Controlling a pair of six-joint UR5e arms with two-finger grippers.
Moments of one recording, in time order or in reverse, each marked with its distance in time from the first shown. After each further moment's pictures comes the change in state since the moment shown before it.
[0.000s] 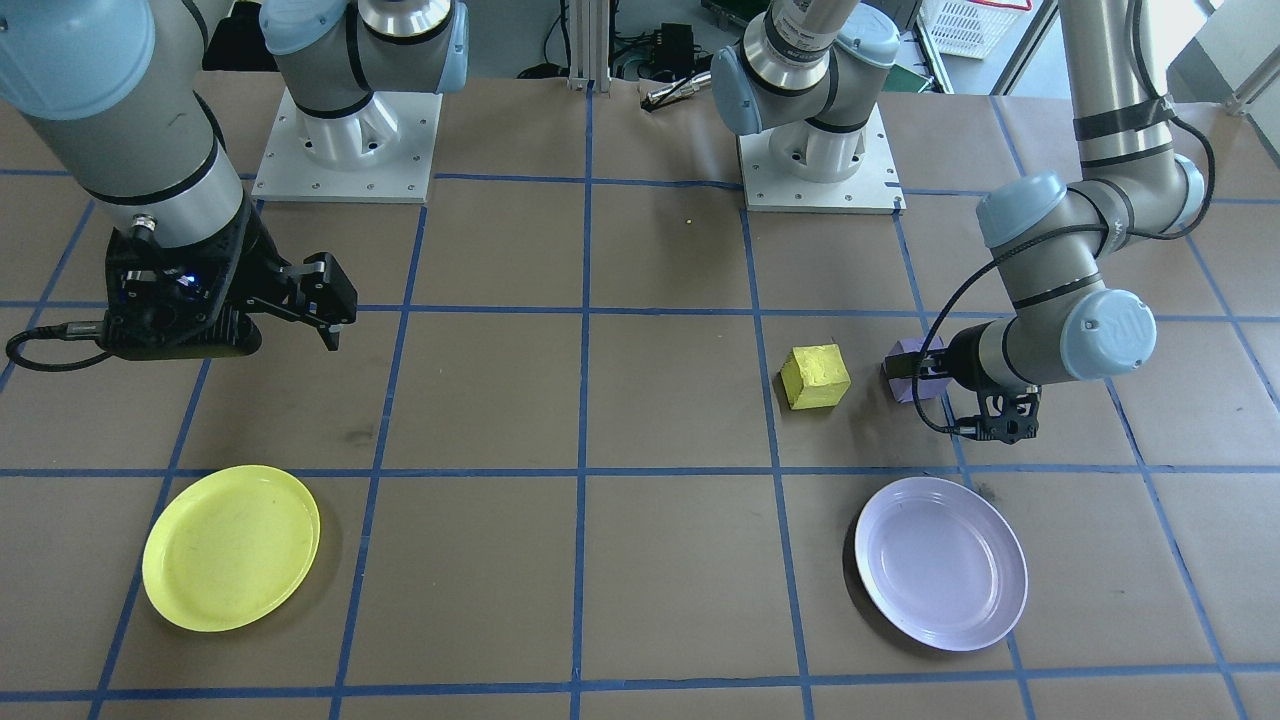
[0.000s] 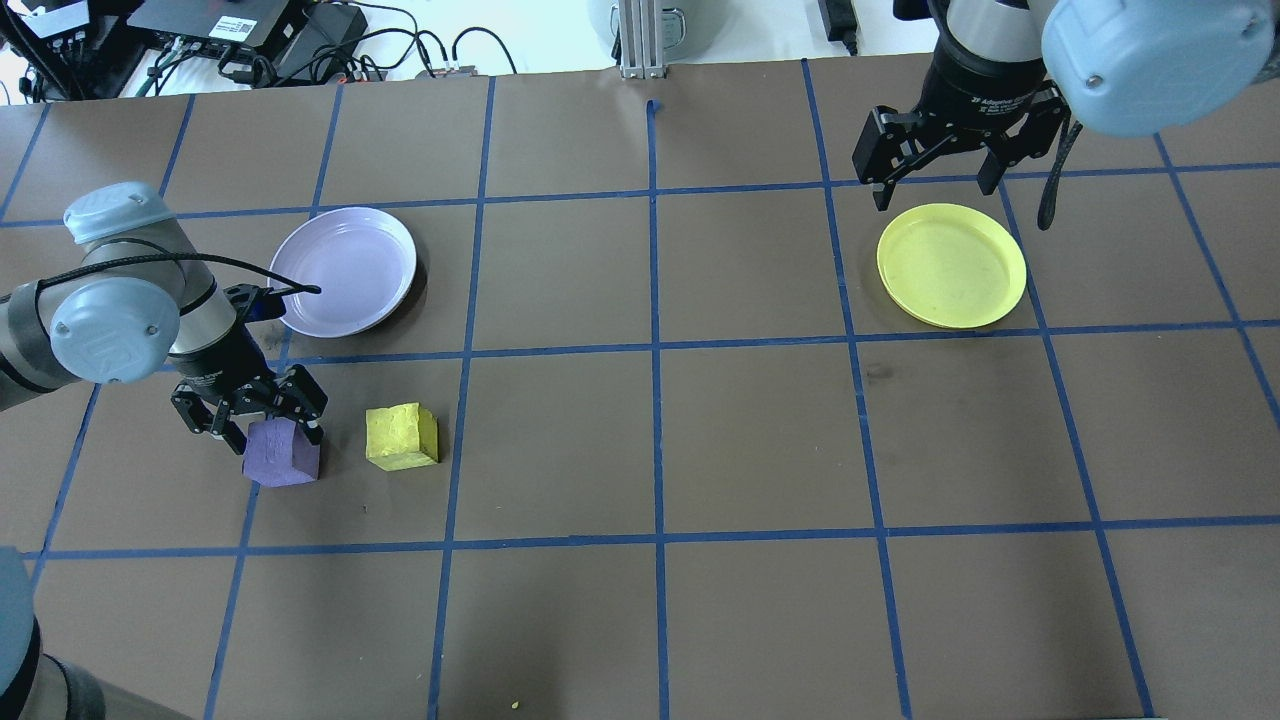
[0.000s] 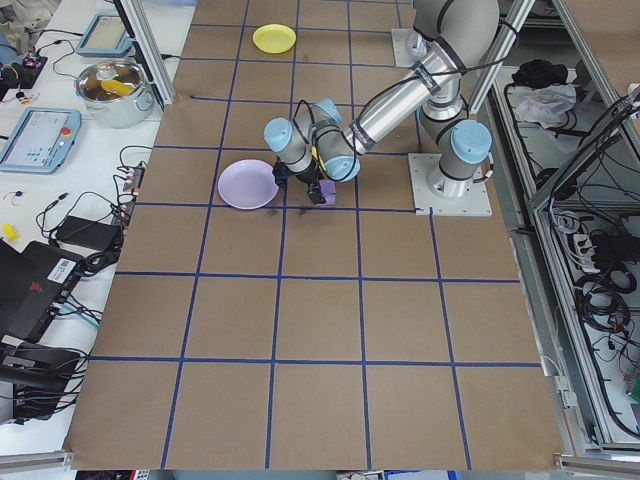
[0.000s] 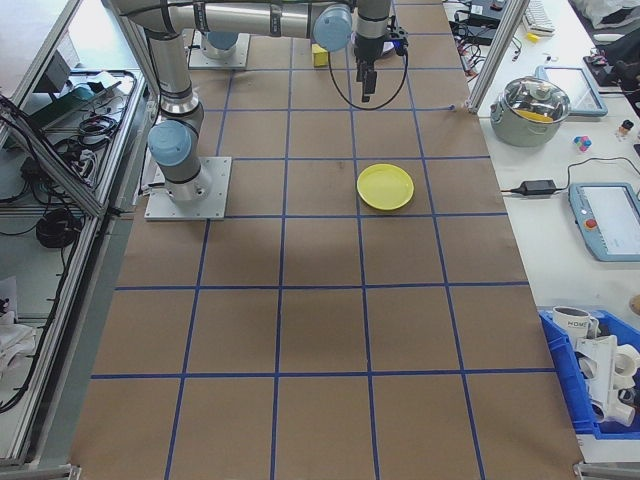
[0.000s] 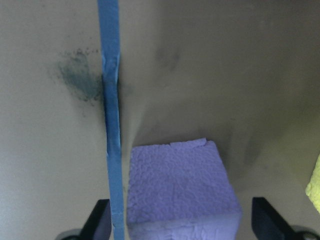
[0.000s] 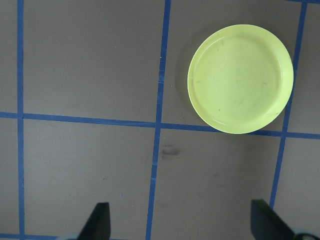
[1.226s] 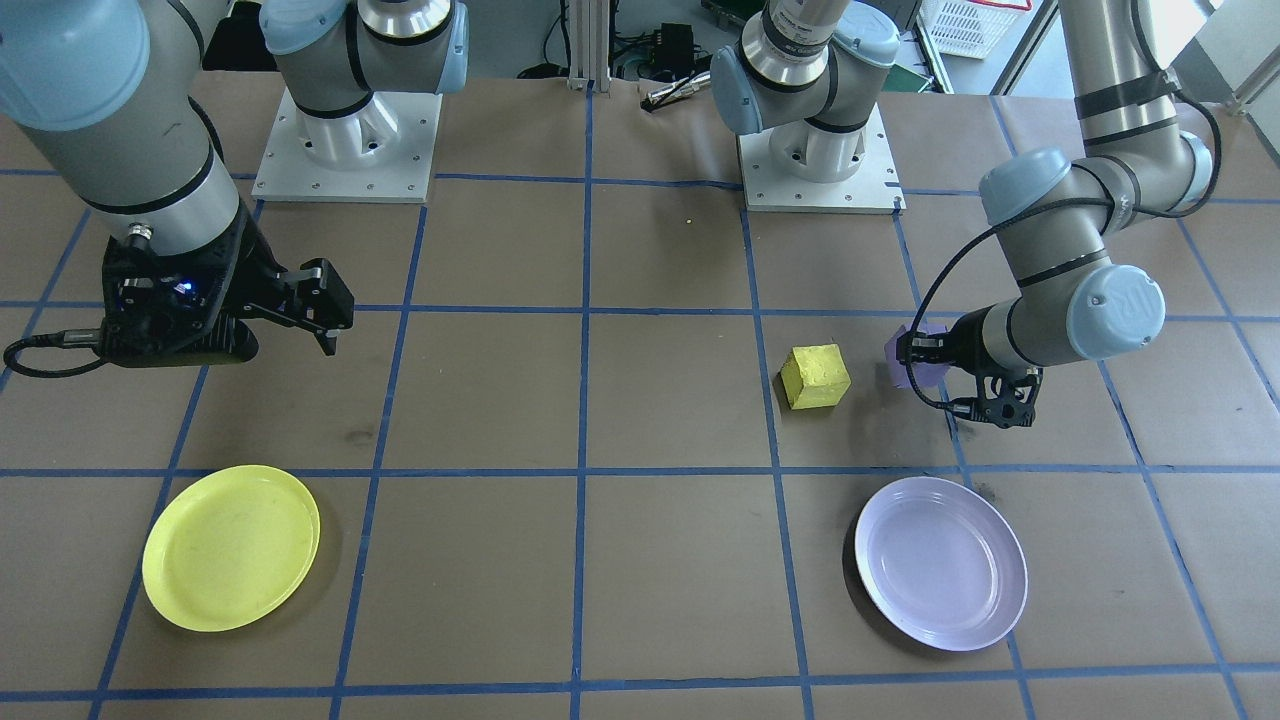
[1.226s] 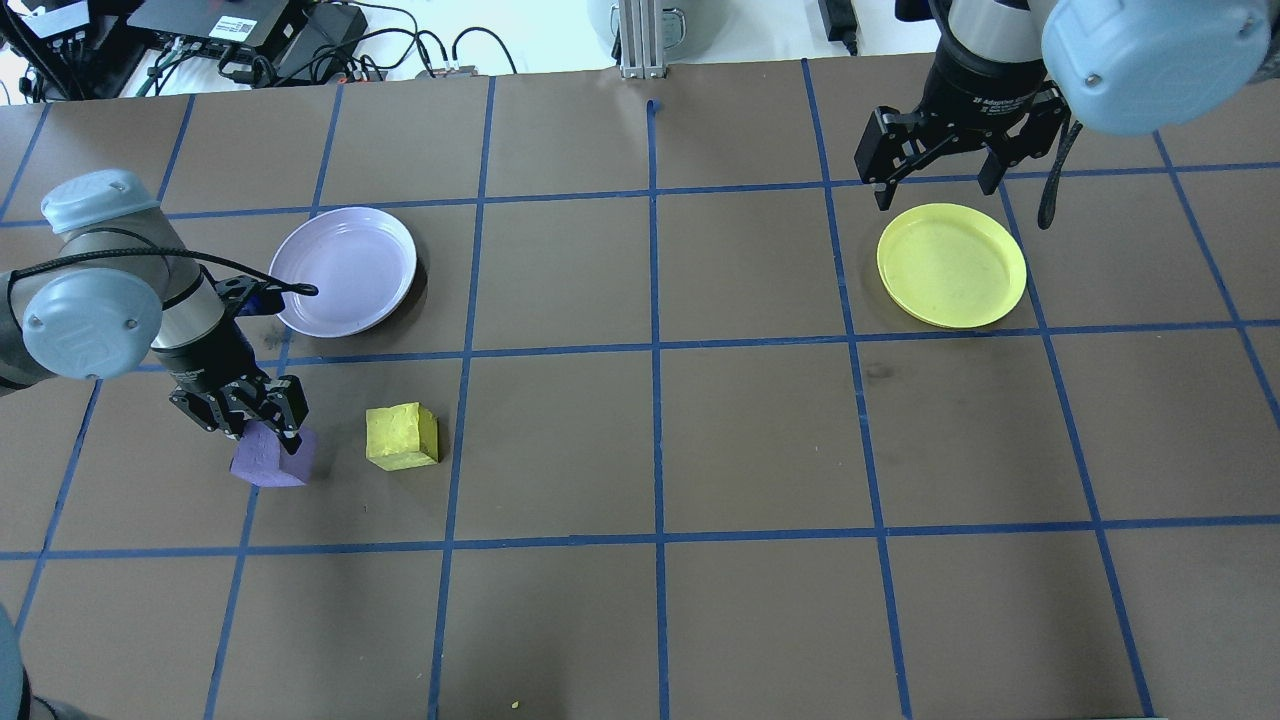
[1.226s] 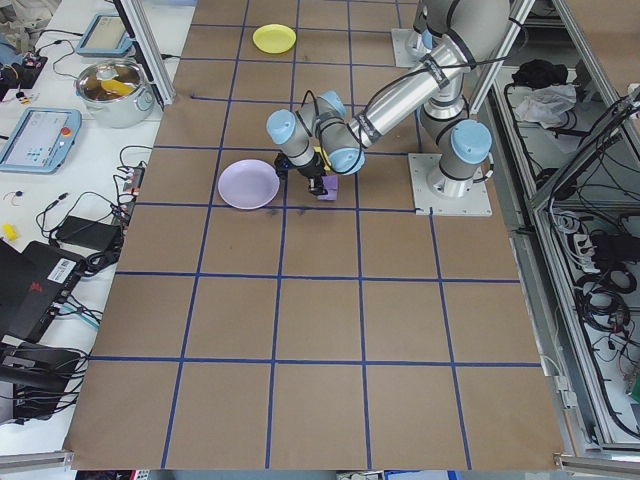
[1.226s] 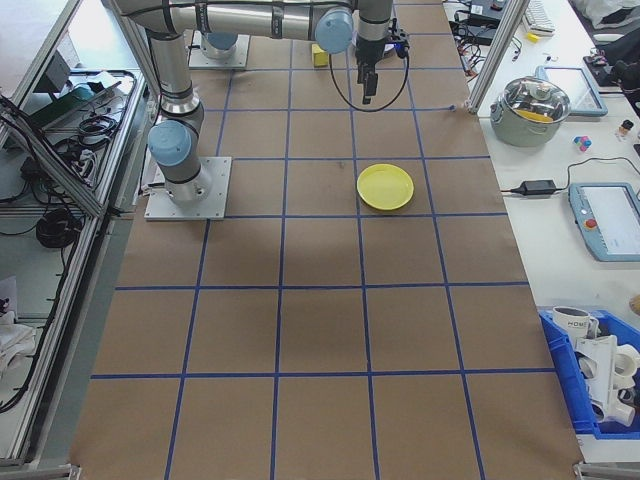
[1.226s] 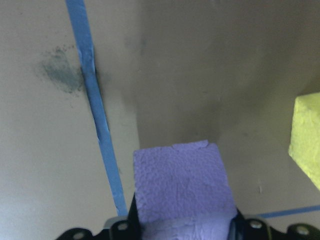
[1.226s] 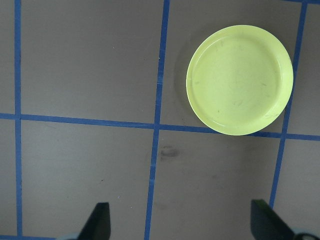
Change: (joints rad) left arm -0.004 0.058 0.000 -0.050 -0.003 0.137; right arm -0.006 0.007 0.000 -0.005 0.001 -0.007
